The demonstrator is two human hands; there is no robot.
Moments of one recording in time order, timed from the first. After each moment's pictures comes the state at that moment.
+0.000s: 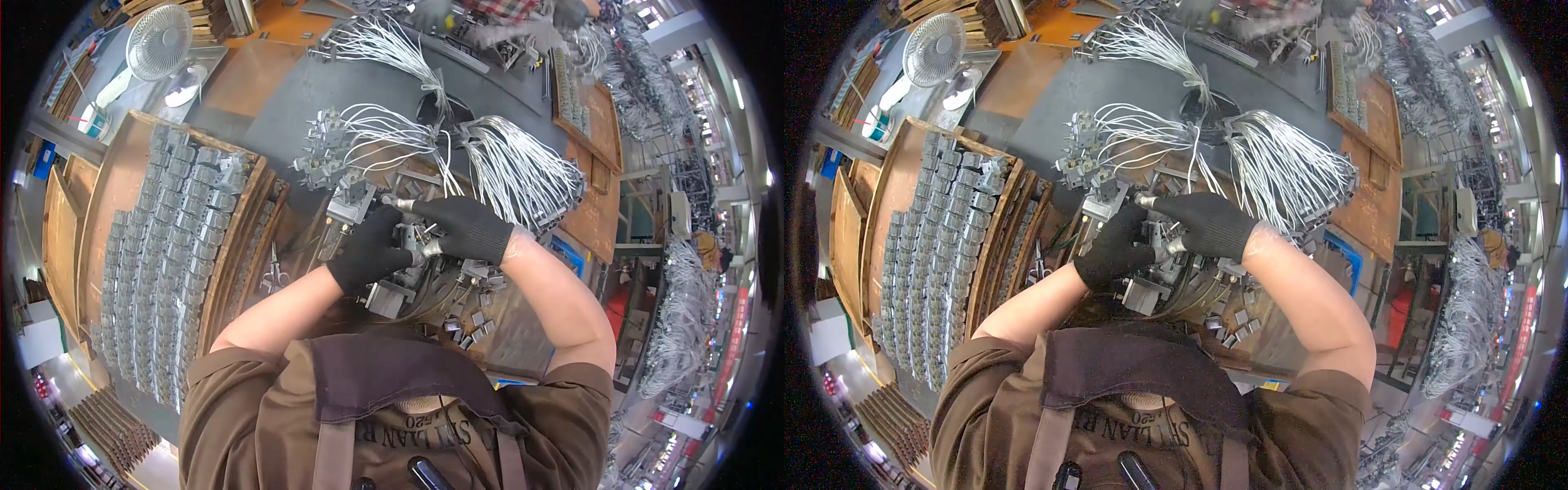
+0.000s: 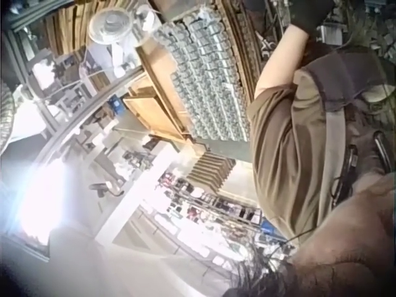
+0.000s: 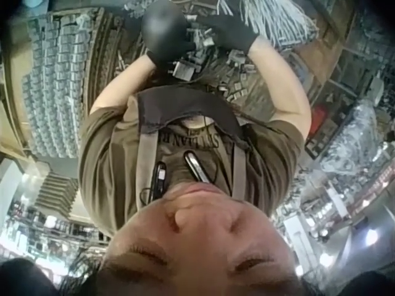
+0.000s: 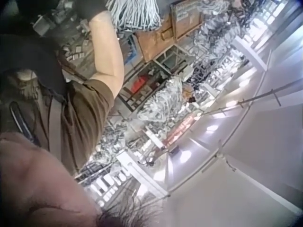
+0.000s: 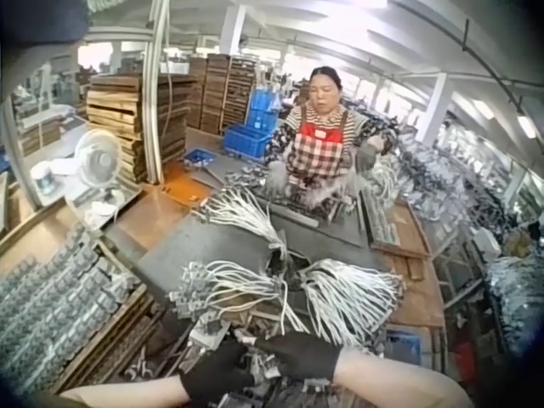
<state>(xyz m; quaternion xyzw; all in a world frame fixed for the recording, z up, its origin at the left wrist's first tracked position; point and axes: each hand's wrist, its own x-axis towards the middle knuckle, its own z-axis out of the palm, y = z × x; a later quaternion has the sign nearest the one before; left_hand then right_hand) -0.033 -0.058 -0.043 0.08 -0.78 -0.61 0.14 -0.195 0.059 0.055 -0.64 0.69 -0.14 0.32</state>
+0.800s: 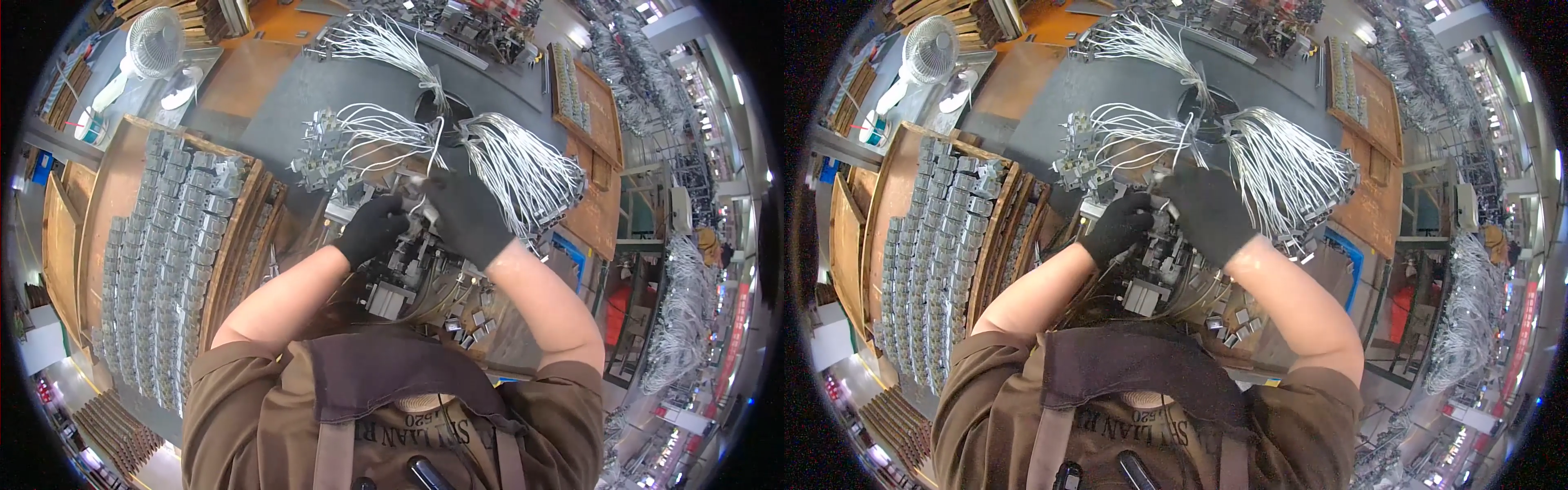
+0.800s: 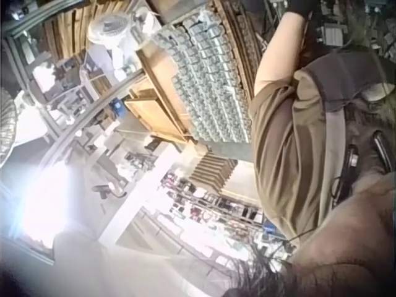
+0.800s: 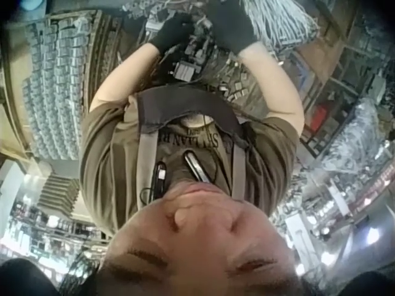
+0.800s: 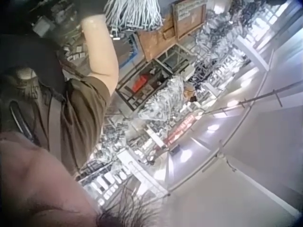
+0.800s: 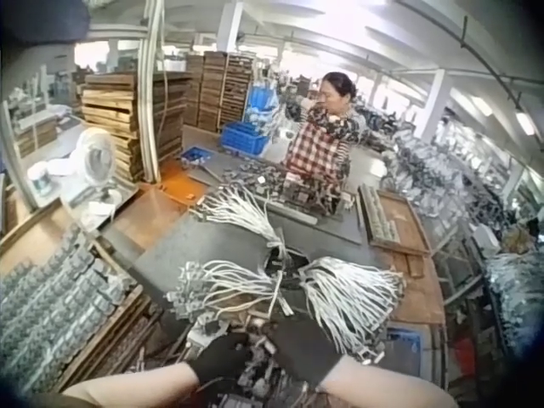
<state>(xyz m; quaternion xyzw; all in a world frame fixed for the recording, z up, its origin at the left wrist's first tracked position) -0.060 -0.076 -0.067 0.15 -0.74 -0.66 0.03 -0.188 0.051 0.041 -0.63 0.77 -0.10 0.02</state>
